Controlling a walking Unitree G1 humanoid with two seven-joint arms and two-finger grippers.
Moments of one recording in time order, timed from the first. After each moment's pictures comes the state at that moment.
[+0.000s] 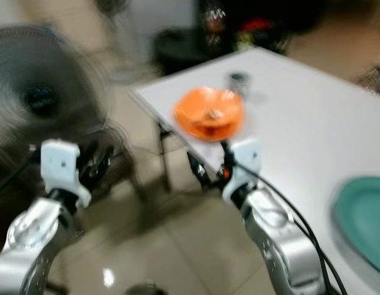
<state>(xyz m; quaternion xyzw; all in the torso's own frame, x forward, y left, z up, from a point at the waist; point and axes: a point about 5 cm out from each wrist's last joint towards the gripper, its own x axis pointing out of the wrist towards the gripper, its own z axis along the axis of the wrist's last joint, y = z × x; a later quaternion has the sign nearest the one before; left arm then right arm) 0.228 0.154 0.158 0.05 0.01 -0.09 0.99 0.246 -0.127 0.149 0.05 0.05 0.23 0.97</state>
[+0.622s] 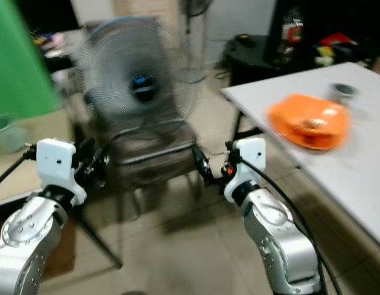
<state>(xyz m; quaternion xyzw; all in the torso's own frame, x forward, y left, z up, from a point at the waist) 0.232 0.164 0.162 0.07 0.01 -0.09 0.99 0.252 -0.126 0.145 0.08 0.06 0.20 0.97</state>
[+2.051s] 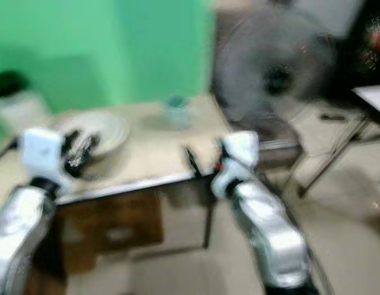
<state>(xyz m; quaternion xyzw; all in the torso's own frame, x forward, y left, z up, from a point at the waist) 0.240 0.182 0.174 0.09 0.00 -0.06 0.99 0.260 -0.108 0.153 0.08 0.05 0.24 0.97</state>
